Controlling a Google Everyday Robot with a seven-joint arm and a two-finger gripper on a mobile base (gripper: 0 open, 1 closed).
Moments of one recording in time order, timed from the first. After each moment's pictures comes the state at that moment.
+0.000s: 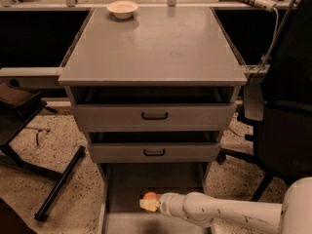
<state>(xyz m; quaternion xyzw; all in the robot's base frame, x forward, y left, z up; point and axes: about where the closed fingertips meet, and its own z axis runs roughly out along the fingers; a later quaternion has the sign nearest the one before) 0.503 0.013 0.302 -0.14 0.89 0.34 0.28</state>
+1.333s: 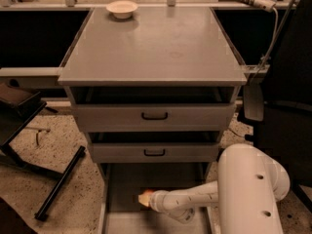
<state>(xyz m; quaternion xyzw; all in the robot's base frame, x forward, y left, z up) 0.549 0.017 0.217 -0.09 0.93 0.21 0.28</state>
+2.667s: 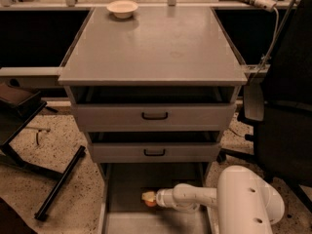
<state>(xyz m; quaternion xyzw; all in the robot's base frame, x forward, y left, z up) 0.577 0.009 0.132 0.00 0.93 0.32 0.18</state>
